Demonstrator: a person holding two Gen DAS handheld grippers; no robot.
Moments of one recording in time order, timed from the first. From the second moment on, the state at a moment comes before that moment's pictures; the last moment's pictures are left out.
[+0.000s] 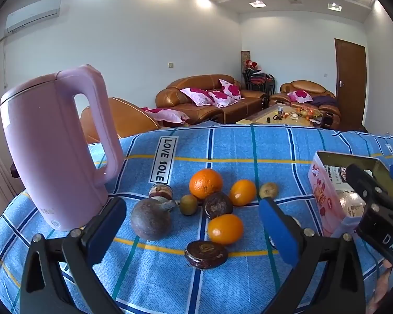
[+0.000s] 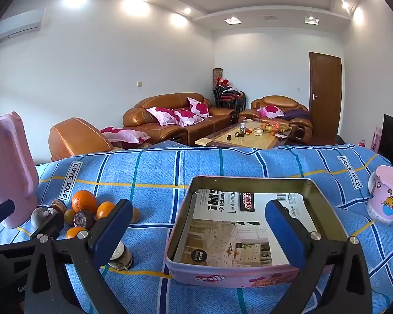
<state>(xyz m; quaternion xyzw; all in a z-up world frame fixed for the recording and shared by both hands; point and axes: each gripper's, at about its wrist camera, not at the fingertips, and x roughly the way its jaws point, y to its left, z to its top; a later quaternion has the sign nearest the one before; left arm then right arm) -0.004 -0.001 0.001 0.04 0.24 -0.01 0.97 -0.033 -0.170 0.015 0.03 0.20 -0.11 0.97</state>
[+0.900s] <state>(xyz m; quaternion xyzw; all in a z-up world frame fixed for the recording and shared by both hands) -0.001 0.002 -0.001 0.04 0.25 -0.01 0.97 -0.031 -0.170 0.015 0.03 0.20 -0.11 0.97</state>
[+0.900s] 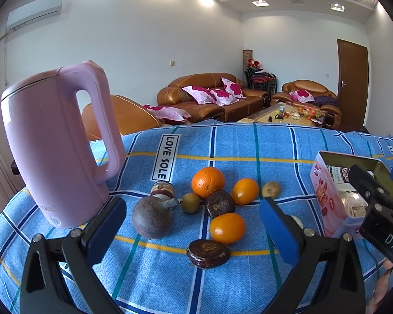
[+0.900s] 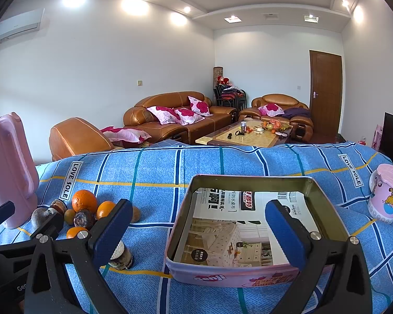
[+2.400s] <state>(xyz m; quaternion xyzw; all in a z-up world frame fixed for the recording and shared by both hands) 0.025 0.061 0.017 0.05 0.27 0.07 0.96 -0.017 -0.148 0.002 0.03 0.27 0.03 0.96</state>
